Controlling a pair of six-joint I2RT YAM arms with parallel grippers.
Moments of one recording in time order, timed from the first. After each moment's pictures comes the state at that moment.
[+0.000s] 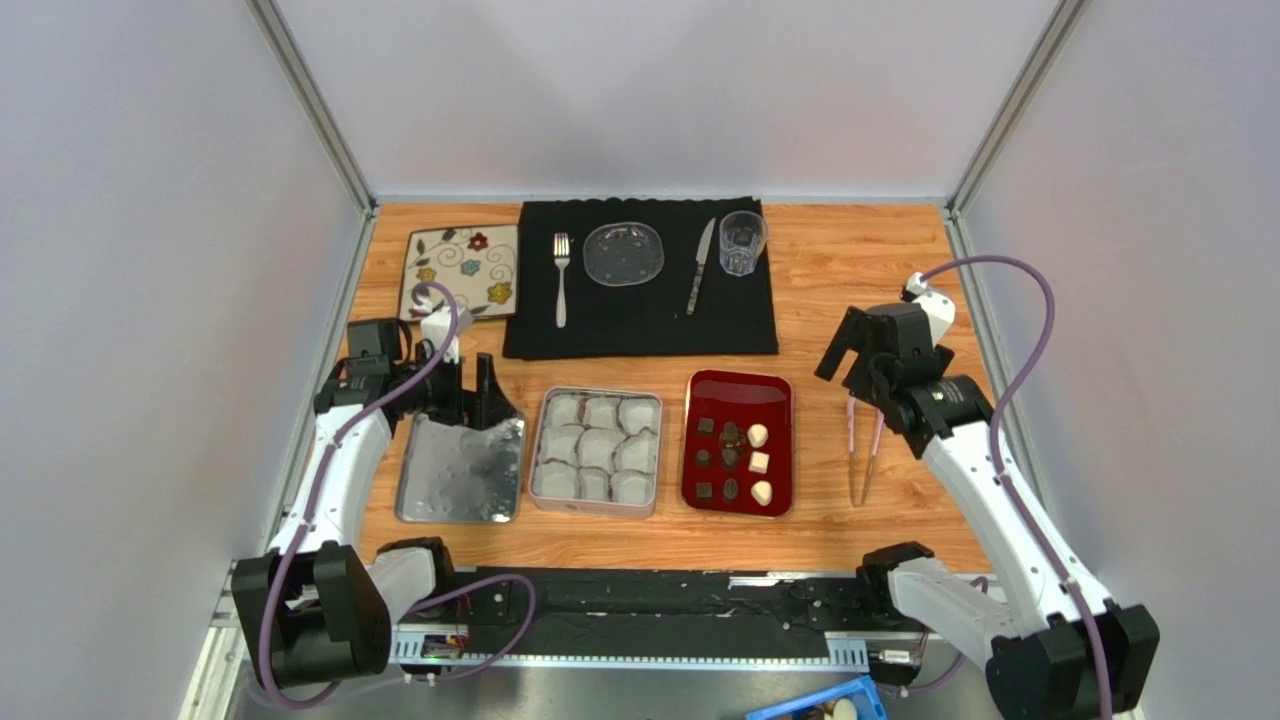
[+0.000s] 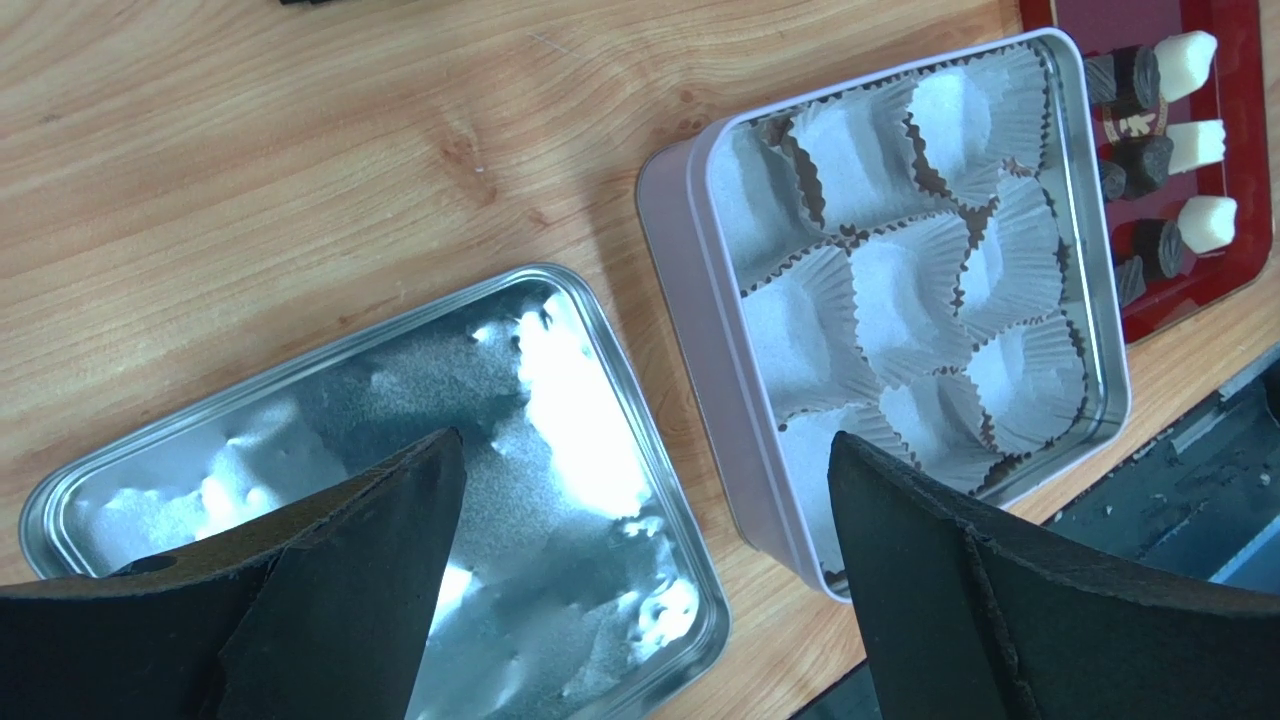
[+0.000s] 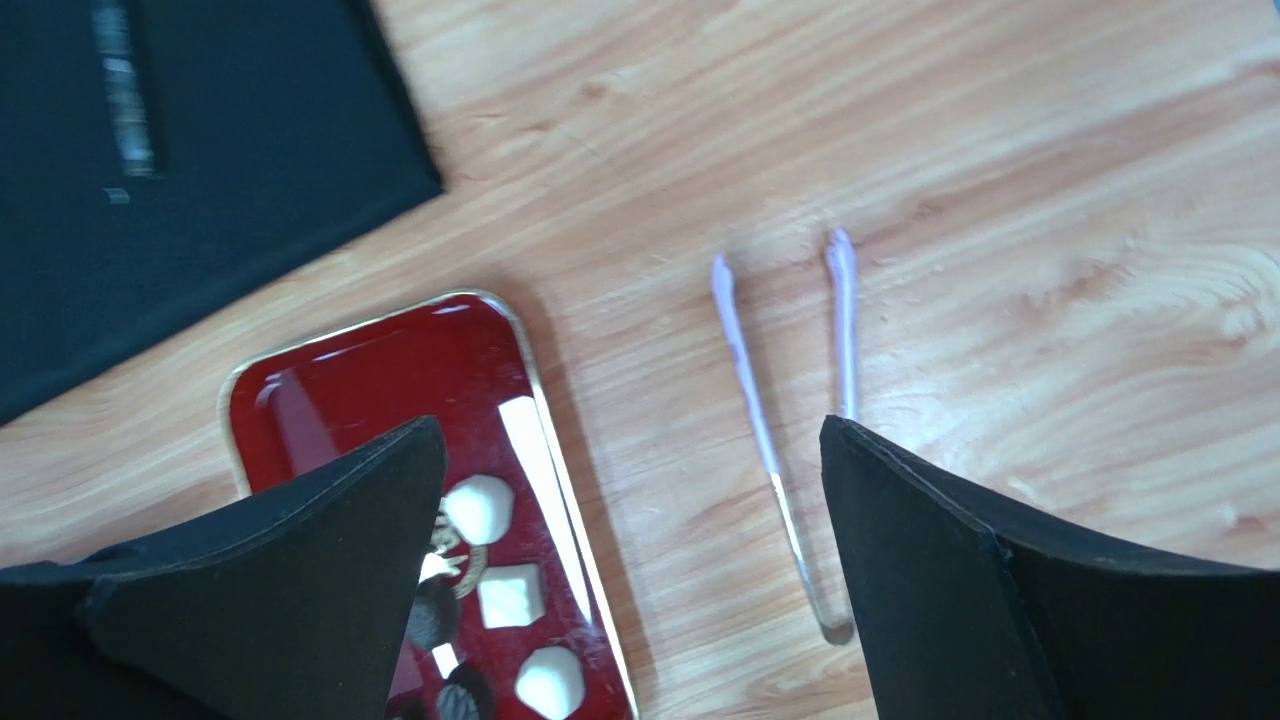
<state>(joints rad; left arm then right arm) 0.15 1.08 0.74 -0.64 0.66 0.20 0.25 0.95 0.88 -0.68 0.34 0.57</state>
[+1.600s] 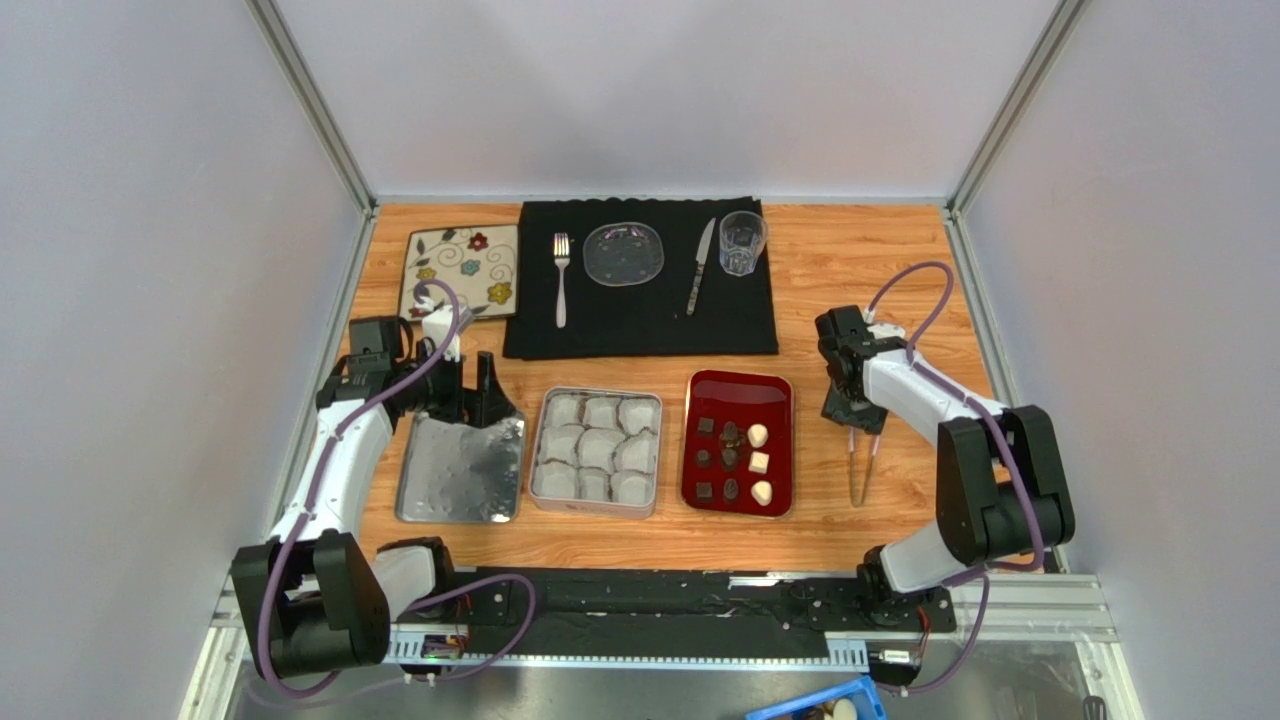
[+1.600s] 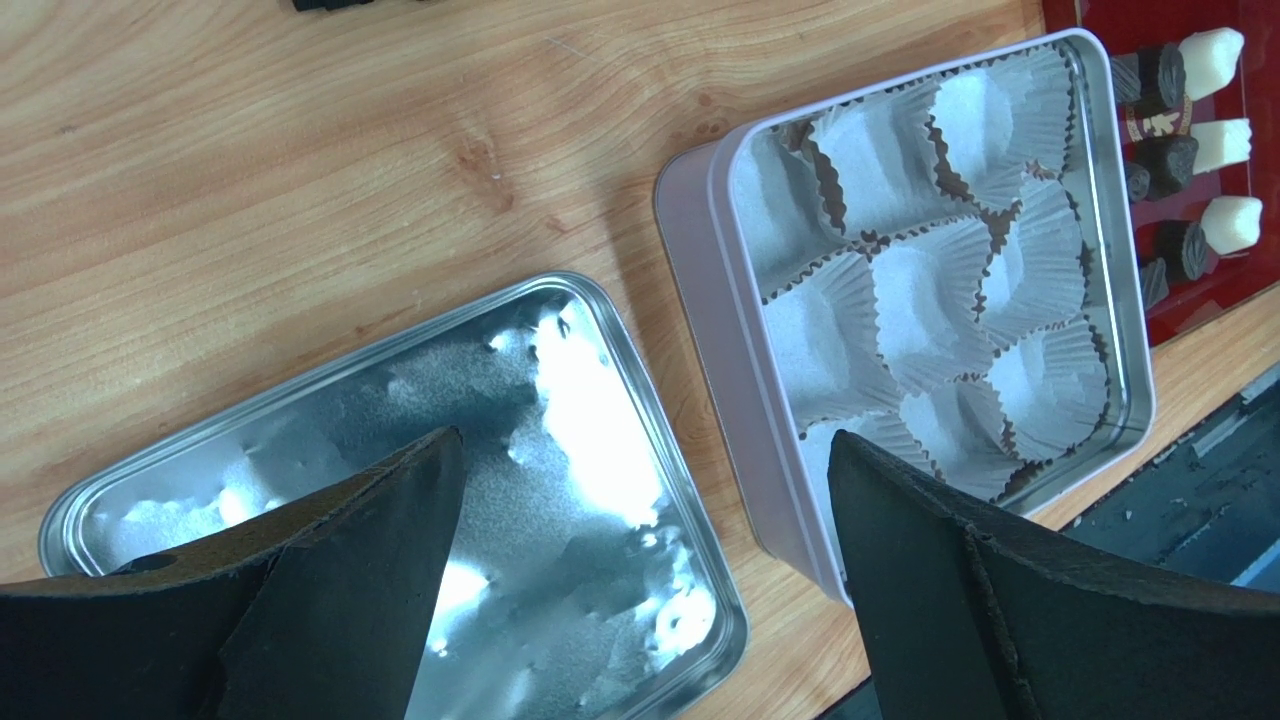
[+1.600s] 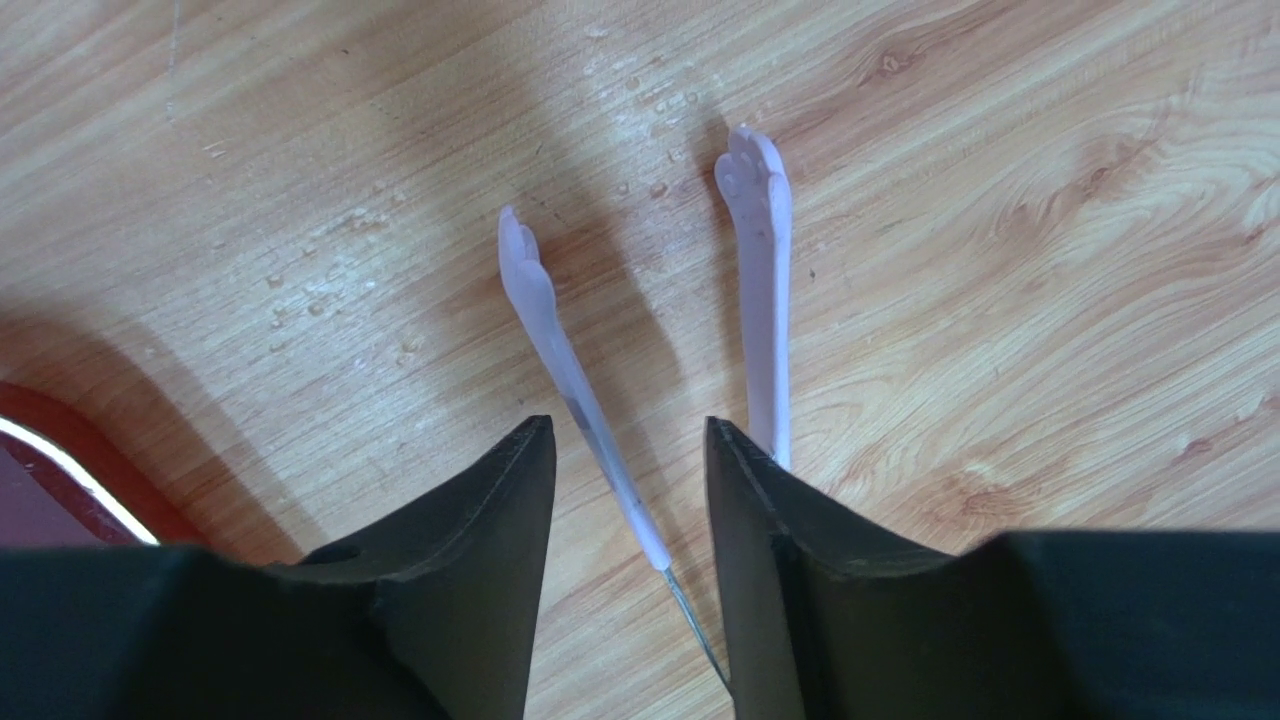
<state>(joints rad) 0.15 1.11 0.74 -0.62 0.65 0.21 0.20 1.50 0.85 -0.65 0.44 0.58</state>
